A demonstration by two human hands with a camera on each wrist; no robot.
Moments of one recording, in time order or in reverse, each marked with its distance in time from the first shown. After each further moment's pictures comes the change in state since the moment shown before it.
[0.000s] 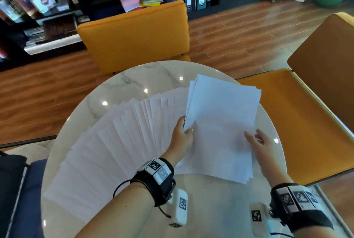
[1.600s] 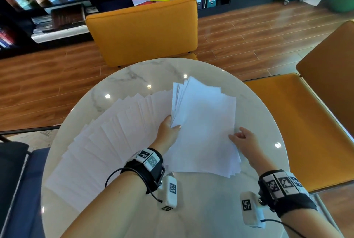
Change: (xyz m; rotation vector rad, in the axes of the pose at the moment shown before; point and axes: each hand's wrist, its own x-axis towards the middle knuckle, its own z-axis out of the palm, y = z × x) left_hand 0.024 -0.012 -0.044 0.069 0.090 -0.124; right_hand 0.035 -0.001 0.043 -0.237 -0.164 -0.002
